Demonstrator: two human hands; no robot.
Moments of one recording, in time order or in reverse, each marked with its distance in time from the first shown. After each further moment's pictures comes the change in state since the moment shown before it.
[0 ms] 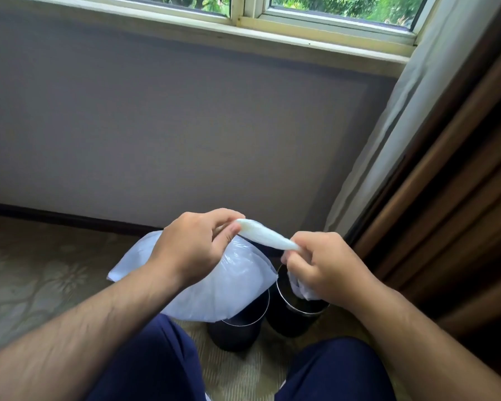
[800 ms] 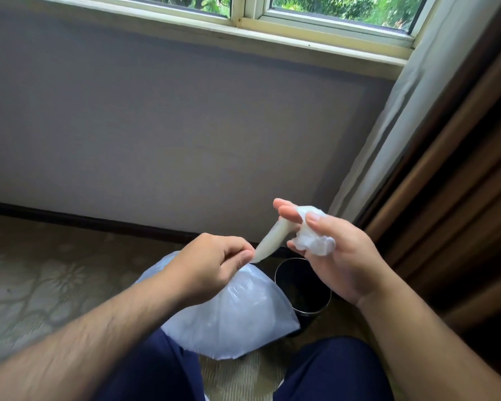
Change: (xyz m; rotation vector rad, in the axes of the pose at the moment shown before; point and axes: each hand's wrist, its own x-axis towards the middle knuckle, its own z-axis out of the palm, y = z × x) left_hand -0.016 0.008 0.009 -0.166 -0.315 0.002; right_hand -0.002 -0.016 -0.017 1.177 -0.094 0.145
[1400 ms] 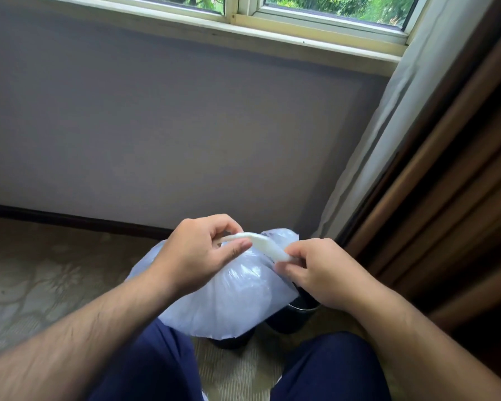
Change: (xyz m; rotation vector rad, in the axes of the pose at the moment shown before) left_hand 0.000 0.009 -0.011 -0.083 0.191 0.006; right_hand -0.007 0.017 -0.006 -1.258 0.027 0.108
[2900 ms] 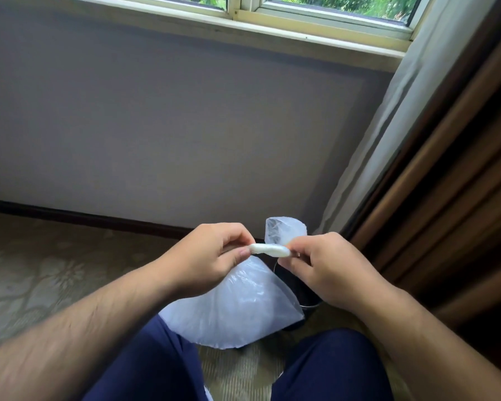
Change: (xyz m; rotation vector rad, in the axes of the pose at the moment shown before) left_hand -0.004 0.007 0.000 0.047 -0.228 0.034; right_hand -0.008 0.000 -0.002 -0.130 0.116 -0.147
